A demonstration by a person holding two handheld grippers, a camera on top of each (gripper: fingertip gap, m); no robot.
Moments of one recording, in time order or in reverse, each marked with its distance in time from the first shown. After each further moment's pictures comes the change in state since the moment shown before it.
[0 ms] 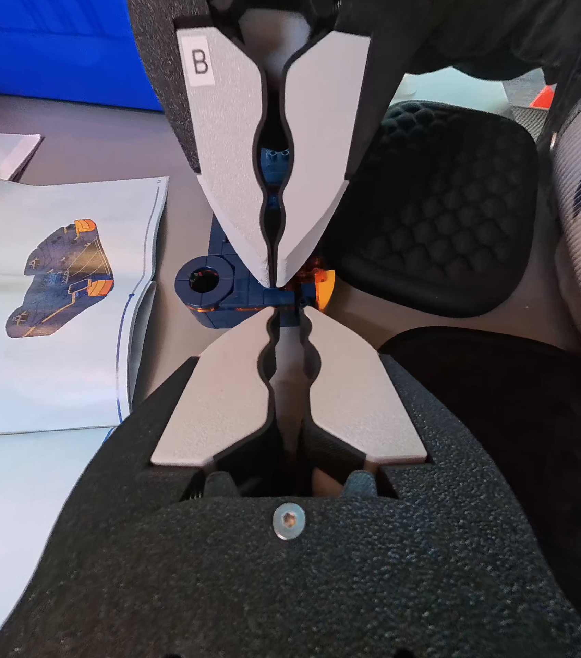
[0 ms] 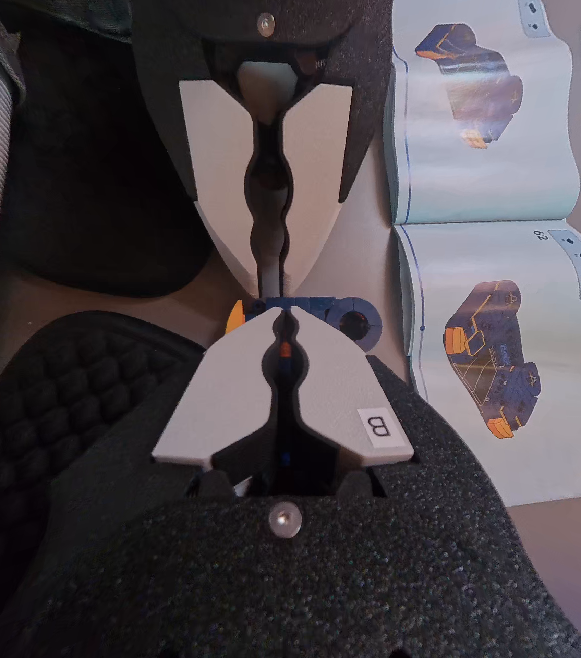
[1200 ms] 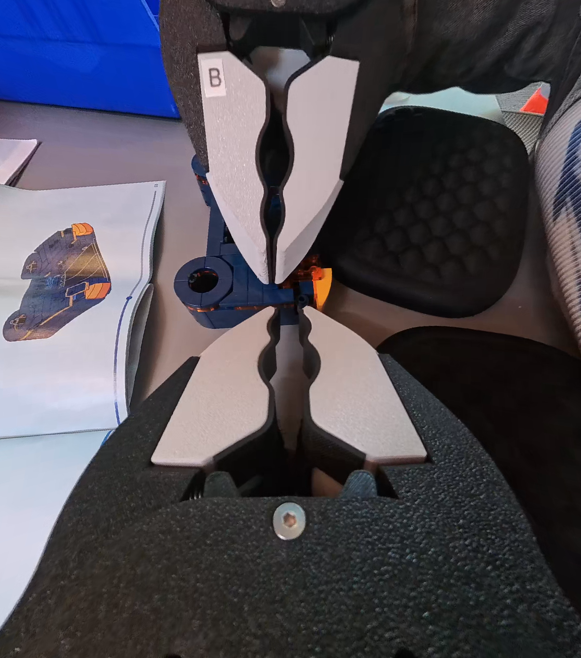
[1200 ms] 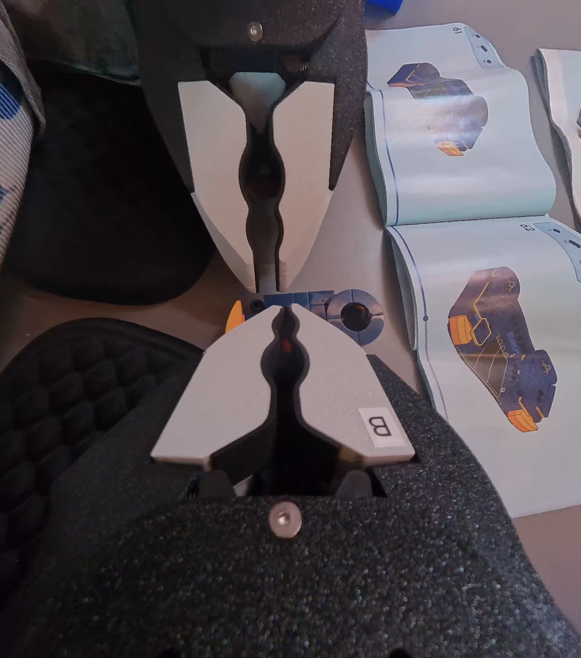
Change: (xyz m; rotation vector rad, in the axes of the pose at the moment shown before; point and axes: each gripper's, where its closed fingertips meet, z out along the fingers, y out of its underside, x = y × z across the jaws) left arm 0.005 -0.003 -0.002 0.011 0.013 0.003; right arm -0.004 0.004 -0.004 0.148 0.031 0.048
